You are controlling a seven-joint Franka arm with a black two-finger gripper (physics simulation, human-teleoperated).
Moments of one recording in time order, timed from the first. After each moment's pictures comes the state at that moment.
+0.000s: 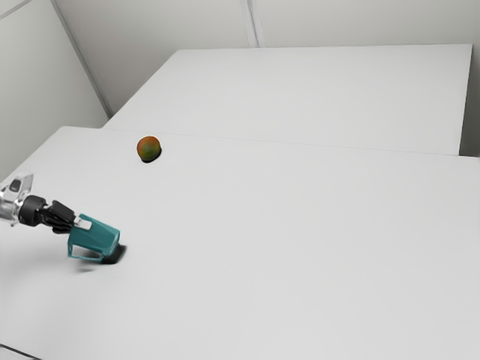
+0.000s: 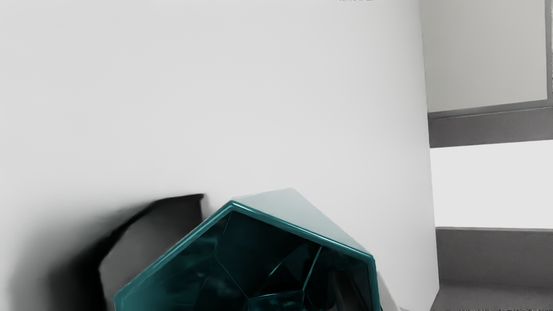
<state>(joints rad) 0.41 0.32 0.47 -2.01 -0.91 1.43 1.15</state>
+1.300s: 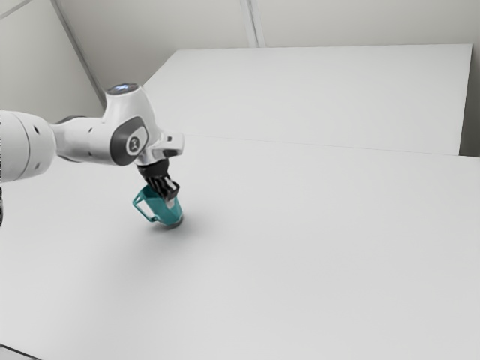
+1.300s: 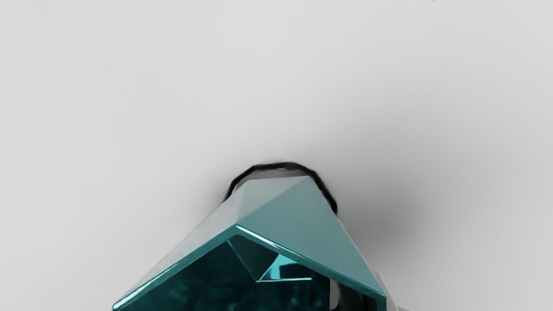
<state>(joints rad) 0.13 0.18 -0.07 -2.04 0.05 2.20 0.40</state>
